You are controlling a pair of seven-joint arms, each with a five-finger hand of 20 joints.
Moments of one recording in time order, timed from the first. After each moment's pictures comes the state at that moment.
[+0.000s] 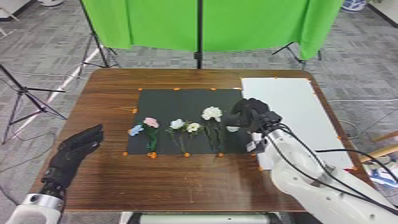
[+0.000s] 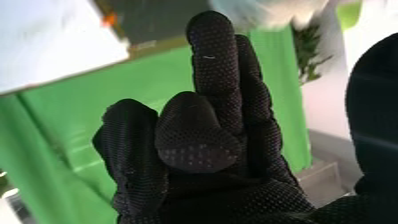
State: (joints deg) left arm 129.5 -60.1 -104.1 -112.4 60.8 -2.3 11.9; right arm -76.4 -44.8 46.7 -106.7 -123.1 10.0 25.0
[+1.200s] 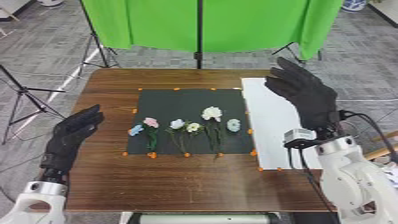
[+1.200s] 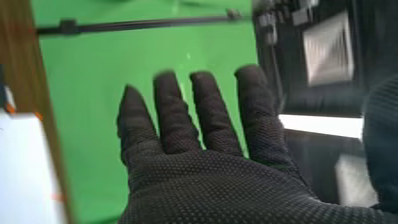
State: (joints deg) left arm 124.7 -59.1 -101.3 -113.6 59.1 0.8 19.4; right arm -106.3 -61.8 90.9 -113.5 -53.6 -7.3 -13.7
